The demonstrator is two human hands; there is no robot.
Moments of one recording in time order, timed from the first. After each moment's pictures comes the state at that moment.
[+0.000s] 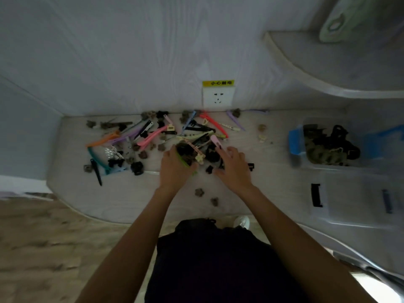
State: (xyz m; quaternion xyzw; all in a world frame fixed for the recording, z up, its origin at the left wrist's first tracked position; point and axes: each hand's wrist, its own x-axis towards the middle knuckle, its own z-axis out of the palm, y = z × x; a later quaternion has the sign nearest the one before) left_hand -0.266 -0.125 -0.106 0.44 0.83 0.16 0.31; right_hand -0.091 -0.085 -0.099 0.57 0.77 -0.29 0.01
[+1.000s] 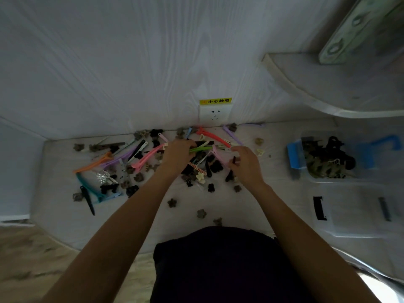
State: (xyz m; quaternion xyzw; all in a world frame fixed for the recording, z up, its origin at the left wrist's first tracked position) left_hand -0.293 -0.024 -0.095 0.68 0.69 0.05 0.22; right_hand -0.084 -0.029 -0.101 0.63 0.68 -0.34 -0.16
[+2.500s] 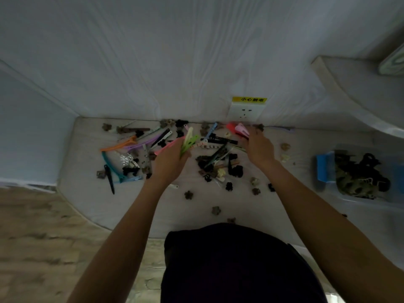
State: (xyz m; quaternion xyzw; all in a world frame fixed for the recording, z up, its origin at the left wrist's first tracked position) left_hand -0.345 -0.091 -0.085 0.59 0.76 0.19 0.21; right_hand -0.121 0.030 -0.108 0.61 0.76 -0.23 0.00
